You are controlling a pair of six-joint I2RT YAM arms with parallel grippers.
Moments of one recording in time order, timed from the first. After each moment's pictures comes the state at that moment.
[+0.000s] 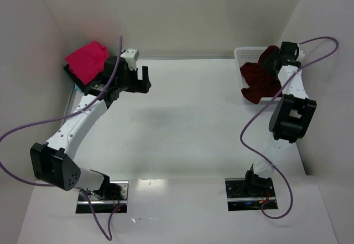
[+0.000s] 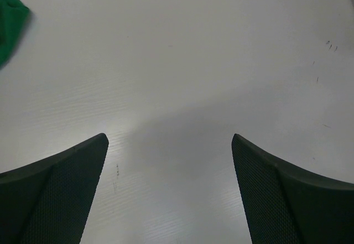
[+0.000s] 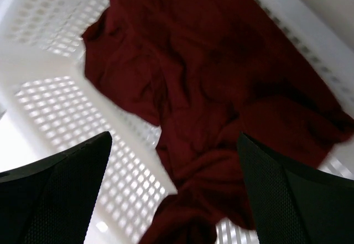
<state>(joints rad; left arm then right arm) -0.31 1.39 1.32 -0.47 0.05 -0.16 -0.30 1.92 1.70 -0.51 0.16 0.52</state>
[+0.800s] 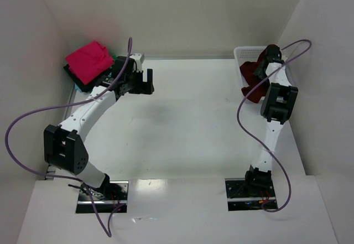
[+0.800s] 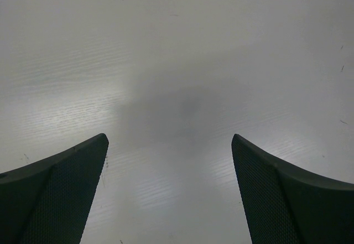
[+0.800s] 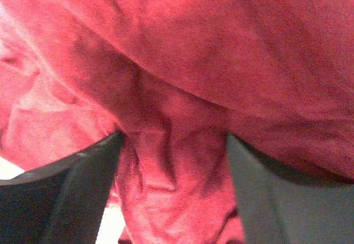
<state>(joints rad) -0.31 1.55 1.37 -0.53 0.05 -0.22 -0.26 2.45 2.11 -0.61 0.27 0.43</state>
